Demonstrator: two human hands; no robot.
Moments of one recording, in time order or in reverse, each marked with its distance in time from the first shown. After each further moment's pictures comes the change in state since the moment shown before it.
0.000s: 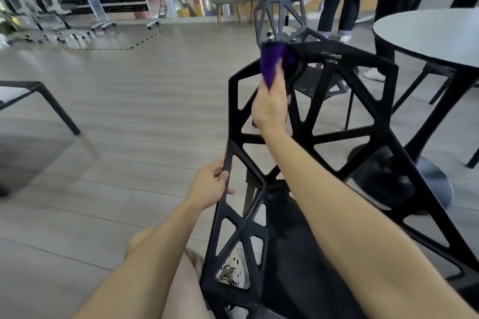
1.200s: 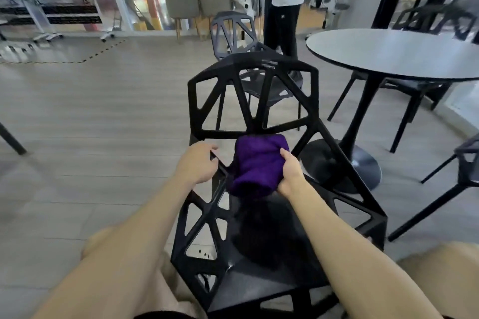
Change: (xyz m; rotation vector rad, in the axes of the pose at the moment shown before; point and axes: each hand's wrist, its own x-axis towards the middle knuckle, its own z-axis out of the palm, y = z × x) left_hand -0.011 0.080 0.023 0.571 0.006 0.219; right_hand -0.114 0.089 -0.174 0.595 0.120 0.966
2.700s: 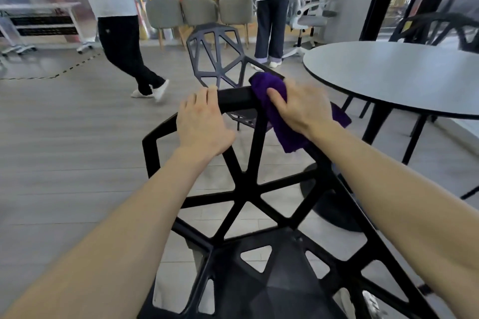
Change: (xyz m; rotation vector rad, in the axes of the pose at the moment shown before) left_hand 0.214 0.101 -0.064 0.306 0.391 0.098; right_hand 0.135 -0.258 0.105 -1.676 0.373 -1.543
